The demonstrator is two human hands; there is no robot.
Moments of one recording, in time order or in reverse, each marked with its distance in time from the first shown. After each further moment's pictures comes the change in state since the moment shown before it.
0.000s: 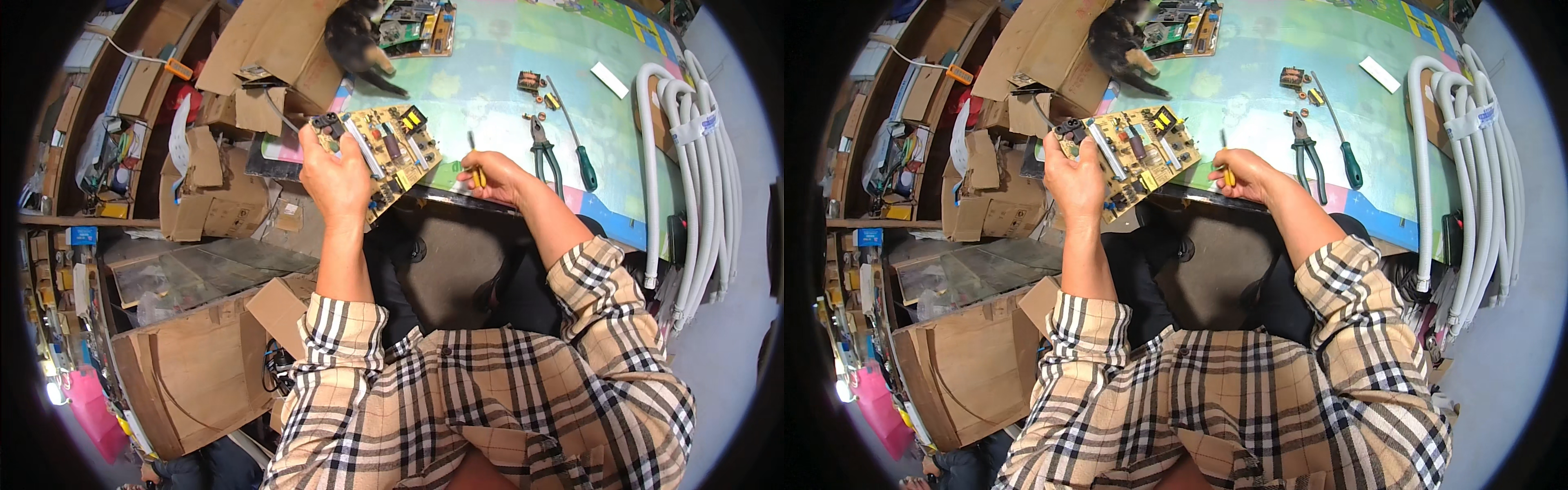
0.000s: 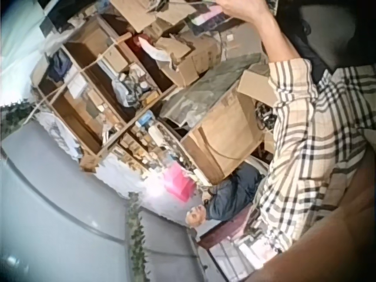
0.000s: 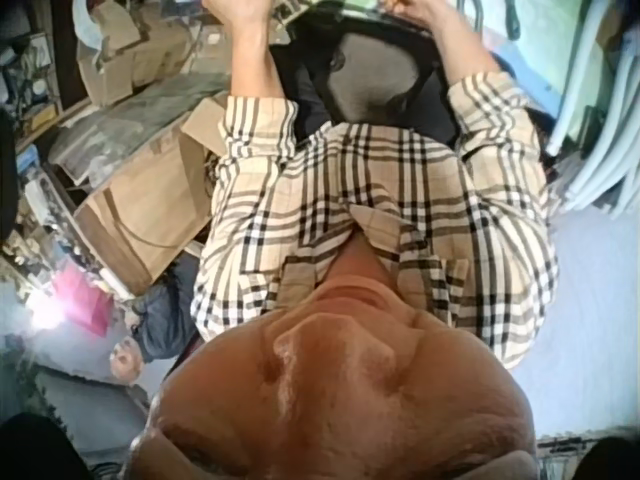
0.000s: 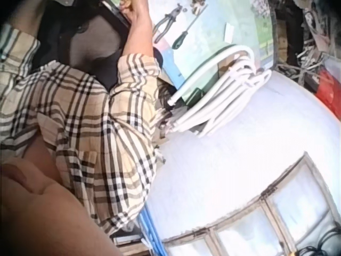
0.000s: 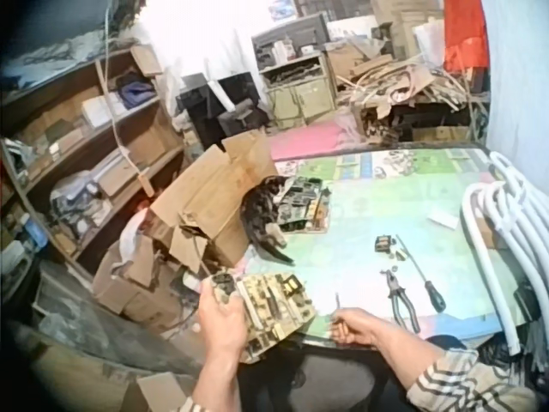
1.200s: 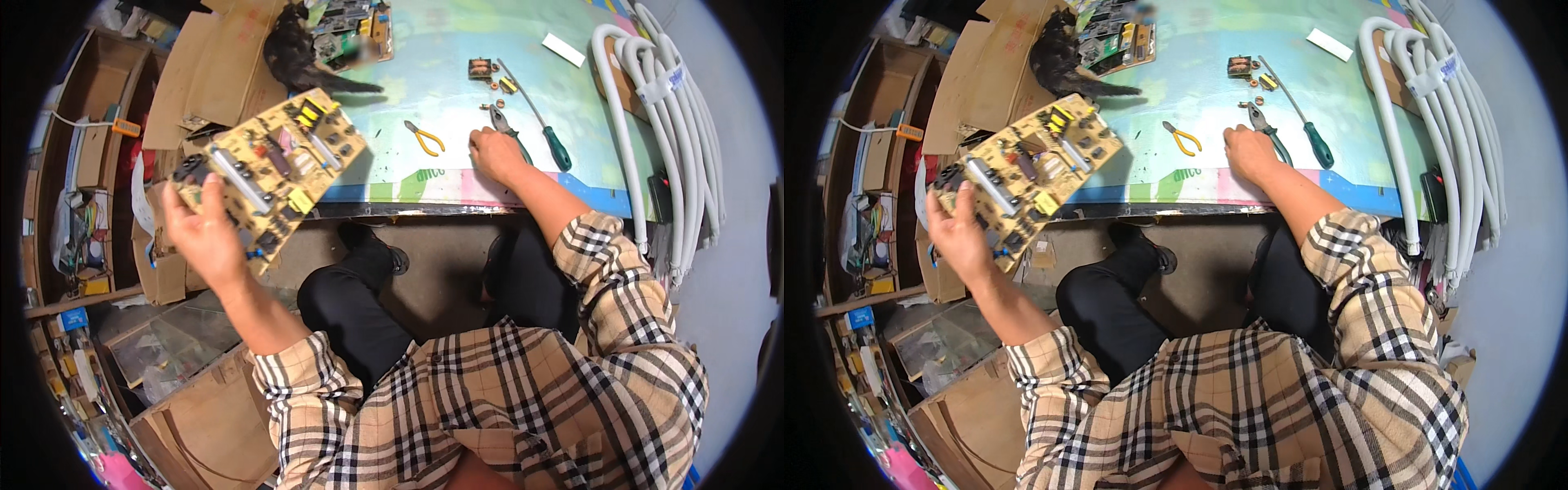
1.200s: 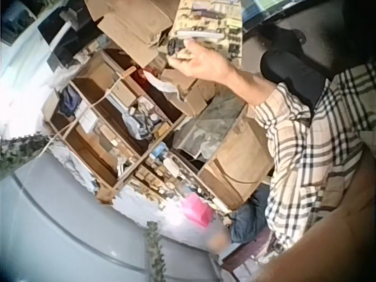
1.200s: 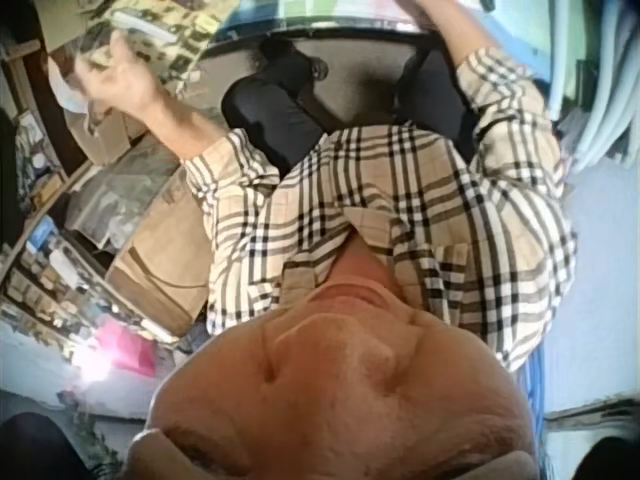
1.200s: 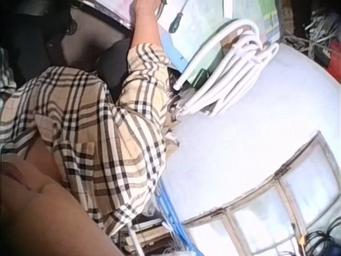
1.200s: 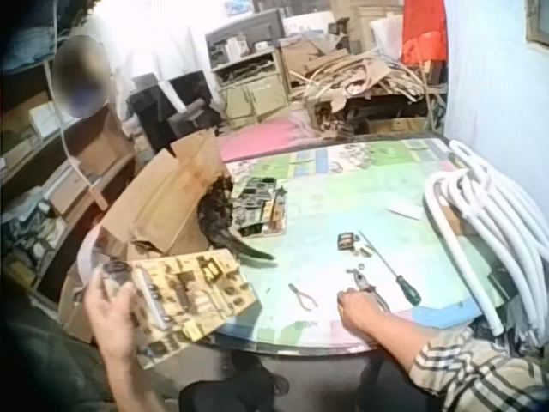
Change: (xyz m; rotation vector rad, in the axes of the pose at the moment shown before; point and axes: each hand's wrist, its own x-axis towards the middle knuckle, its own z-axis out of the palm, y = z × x) left_hand 0.061 0.009 -0.065 -0.325 -0.085 0.141; right_hand -0.010 0.006 -0.074 -1.485 0.698 -0.518
